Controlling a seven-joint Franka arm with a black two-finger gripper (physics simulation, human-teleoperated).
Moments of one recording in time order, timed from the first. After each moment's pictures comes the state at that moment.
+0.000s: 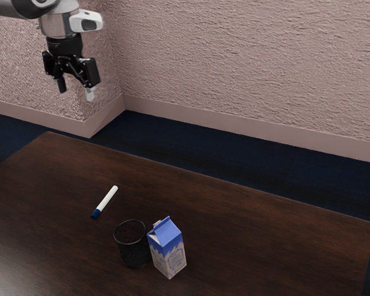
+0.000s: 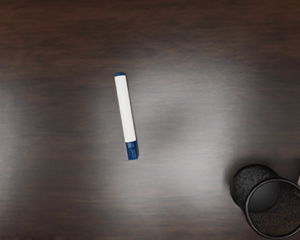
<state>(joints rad) 0.04 0.02 0.03 -1.49 0.06 1.46 0.09</state>
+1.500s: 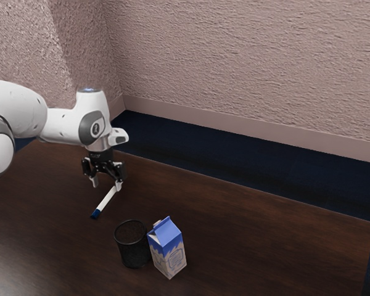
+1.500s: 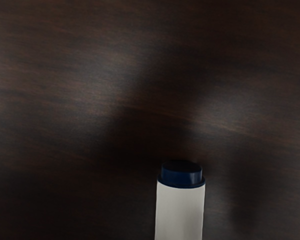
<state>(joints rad) 0.10 0.53 0.12 -1.76 -0.06 2.15 0.07</state>
